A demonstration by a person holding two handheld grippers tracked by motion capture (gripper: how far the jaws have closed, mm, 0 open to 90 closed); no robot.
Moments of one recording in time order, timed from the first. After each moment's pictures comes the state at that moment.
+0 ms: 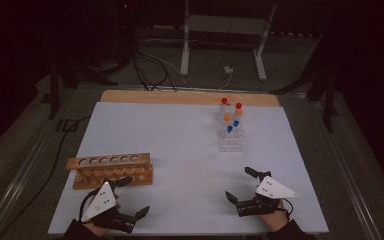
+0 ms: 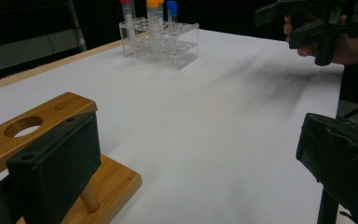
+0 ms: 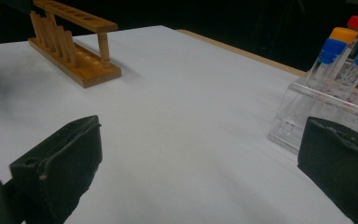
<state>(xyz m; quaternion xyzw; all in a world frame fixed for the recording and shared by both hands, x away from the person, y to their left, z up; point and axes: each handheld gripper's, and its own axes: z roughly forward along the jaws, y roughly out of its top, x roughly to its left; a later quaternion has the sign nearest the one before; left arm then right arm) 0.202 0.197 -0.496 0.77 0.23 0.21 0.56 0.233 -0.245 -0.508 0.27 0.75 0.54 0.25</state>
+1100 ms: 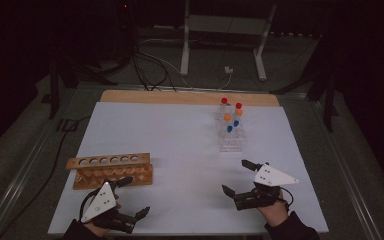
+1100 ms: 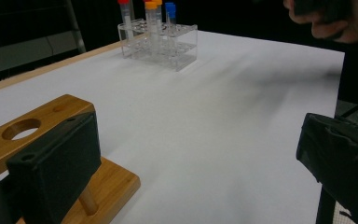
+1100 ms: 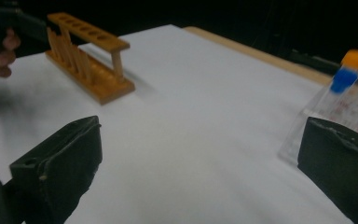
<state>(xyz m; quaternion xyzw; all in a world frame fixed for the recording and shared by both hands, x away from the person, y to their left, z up) 0.201 0.196 -0.496 0.77 0.22 0.21 0.56 0.239 -0.230 -0.456 0.28 0.77 0.53 0.23</state>
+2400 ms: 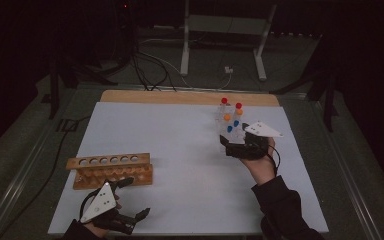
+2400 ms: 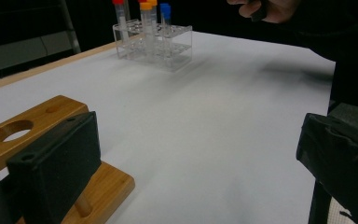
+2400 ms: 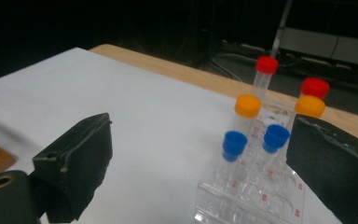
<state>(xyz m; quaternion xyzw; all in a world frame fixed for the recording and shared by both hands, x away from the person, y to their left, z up) 0.200 0.196 -0.495 0.77 0.22 0.20 0.56 0.344 -0.215 -0.437 0.41 0.71 0.49 0.29</state>
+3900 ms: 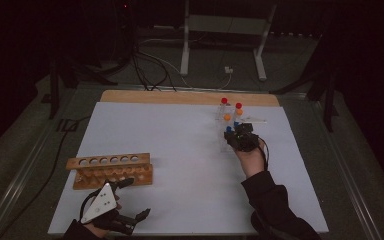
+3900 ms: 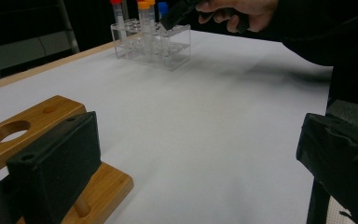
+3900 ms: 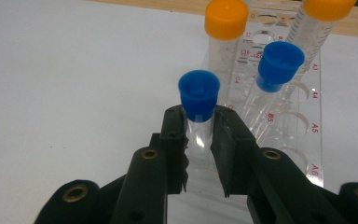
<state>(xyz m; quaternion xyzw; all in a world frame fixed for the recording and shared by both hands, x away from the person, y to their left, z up) 0.200 0.196 -0.495 0.77 0.21 0.20 0.56 0.388 -0.203 -0.460 0.53 0.73 0.38 0.22</state>
